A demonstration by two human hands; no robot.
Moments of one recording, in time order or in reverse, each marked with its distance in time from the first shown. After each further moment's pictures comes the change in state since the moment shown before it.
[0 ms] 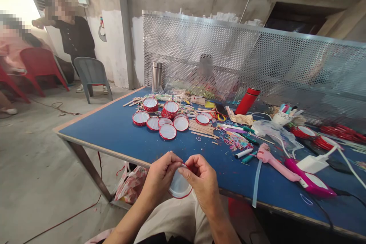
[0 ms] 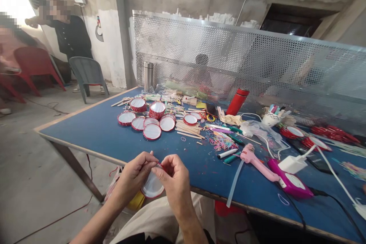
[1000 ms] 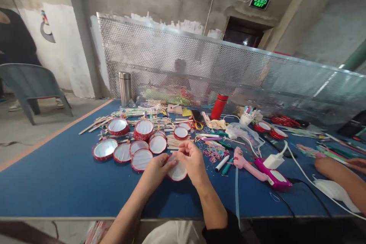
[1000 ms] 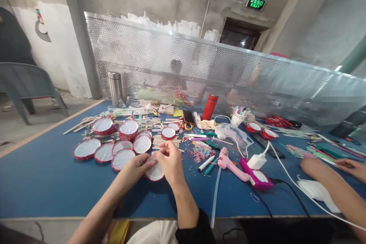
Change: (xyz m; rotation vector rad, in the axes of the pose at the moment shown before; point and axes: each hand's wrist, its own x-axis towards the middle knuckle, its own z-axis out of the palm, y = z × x) left_hand 0.104 -0.011 0.029 -0.011 -0.370 -0.266; right_hand 0.097 -0.026 -0.041 -0.160 0.206 -0.072
